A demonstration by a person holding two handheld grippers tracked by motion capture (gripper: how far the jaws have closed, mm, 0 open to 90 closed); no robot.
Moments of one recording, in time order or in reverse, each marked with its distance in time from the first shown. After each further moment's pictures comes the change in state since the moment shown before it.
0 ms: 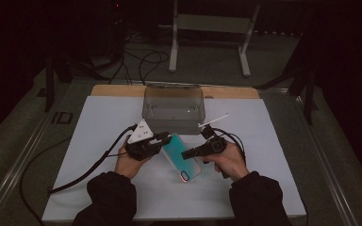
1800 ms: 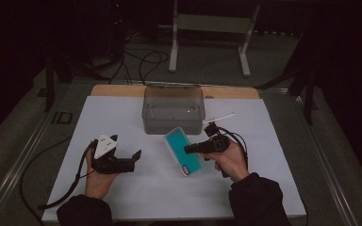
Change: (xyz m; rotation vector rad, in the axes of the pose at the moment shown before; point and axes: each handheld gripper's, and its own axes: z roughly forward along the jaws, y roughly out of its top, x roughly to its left) left arm 0.007 -0.053 -0.077 0.040 0.367 -0.181; right arm 0.006 0.001 -0.011 -0.106 -0.089 0.012
